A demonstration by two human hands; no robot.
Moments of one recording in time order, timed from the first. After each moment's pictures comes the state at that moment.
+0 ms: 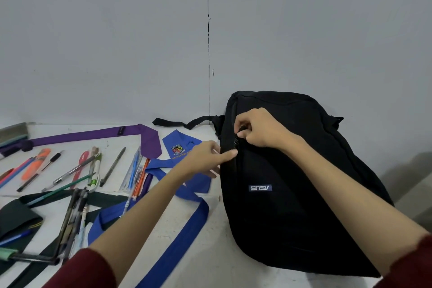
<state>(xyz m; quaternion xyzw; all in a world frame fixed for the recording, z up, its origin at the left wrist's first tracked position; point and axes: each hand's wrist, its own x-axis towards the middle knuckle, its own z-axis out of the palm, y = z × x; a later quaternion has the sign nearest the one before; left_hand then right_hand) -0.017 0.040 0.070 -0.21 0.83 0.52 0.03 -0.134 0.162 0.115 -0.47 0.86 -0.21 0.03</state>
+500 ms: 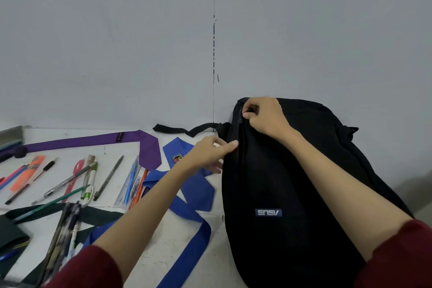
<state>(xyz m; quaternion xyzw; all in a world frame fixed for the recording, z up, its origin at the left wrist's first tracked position) -0.059 0.011 0.072 -0.22 0.81 0.54 0.00 -0.195 0.120 0.110 -0.39 0.86 -0.33 -0.08</state>
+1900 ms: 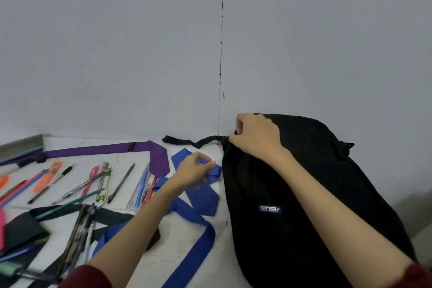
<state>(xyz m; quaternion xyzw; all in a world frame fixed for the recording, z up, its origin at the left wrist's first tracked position) -0.016 -0.007 0.054 -0.28 0.79 0.54 -0.07 -0.106 0.130 0.149 -0.38 0.90 -0.20 -0.09</state>
